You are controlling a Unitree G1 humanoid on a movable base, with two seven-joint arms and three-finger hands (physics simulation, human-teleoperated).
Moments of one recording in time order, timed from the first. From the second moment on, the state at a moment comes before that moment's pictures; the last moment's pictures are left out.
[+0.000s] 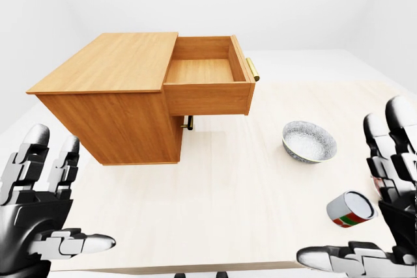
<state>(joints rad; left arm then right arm) 0.51 -0.17 0.23 -0.95 -0.21 0.09 -0.39 0.57 -0.24 -0.80 -1.05 0.48 0.09 0.35</state>
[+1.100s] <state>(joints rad) 0.51 -0.11 0.15 -0.89 -0.16 0.08 -0.31 0.19 -0.55 -1.34 -0.31 -0.37 0.09 0.70</state>
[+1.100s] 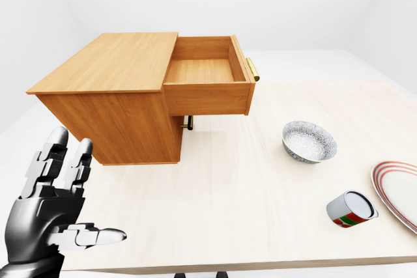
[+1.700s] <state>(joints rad) 0.52 -0.10 0.13 -0.88 -0.15 0.08 -0.29 0.14 -0.54 -1.09 -0.19 -0.47 0.09 0.70</state>
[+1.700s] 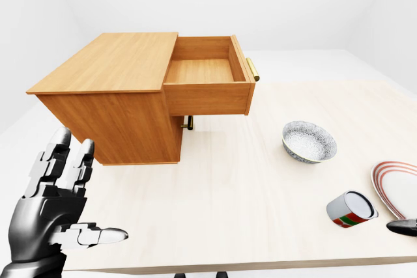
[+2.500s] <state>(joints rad) 0.52 -0.09 0.12 -0.86 -0.14 0.06 -0.28 0.13 -0.53 -0.91 -0.01 -0.52 0.09 0.70</state>
